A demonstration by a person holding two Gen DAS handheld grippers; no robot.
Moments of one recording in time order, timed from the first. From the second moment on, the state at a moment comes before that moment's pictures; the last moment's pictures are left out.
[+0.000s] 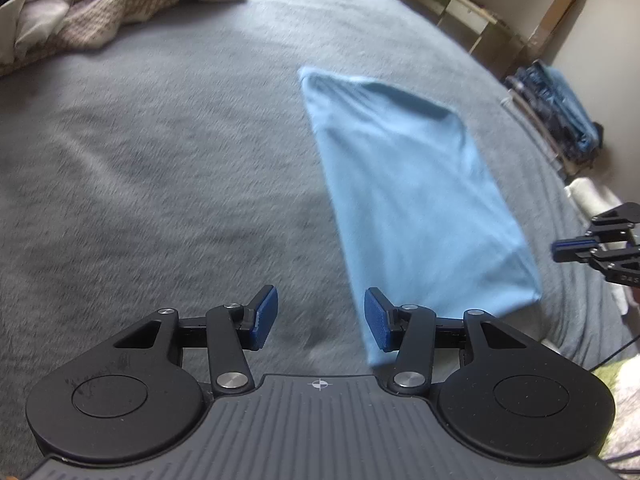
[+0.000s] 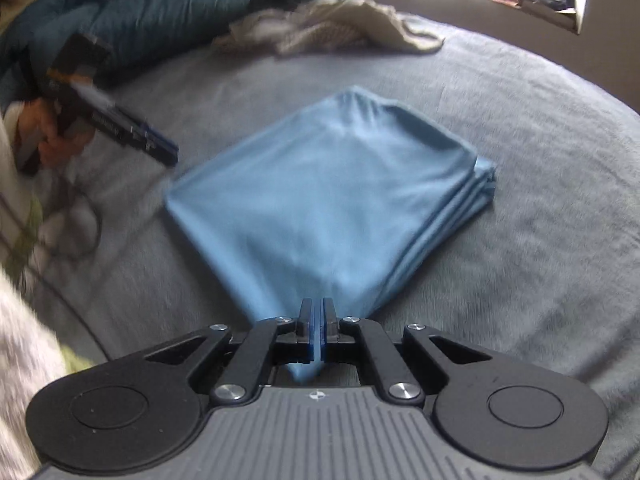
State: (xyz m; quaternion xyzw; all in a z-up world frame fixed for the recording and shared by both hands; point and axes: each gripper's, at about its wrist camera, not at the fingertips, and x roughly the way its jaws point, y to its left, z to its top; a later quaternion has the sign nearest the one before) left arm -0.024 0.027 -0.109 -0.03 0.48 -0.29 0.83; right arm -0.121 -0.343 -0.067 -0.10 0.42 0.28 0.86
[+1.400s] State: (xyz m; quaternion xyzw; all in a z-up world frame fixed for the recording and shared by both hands) left arm -0.036 -0.012 -0.135 0.04 0.46 -0.38 0.80; right arm 0.031 -0.336 -0.123 -0.08 0.37 0.09 0.92
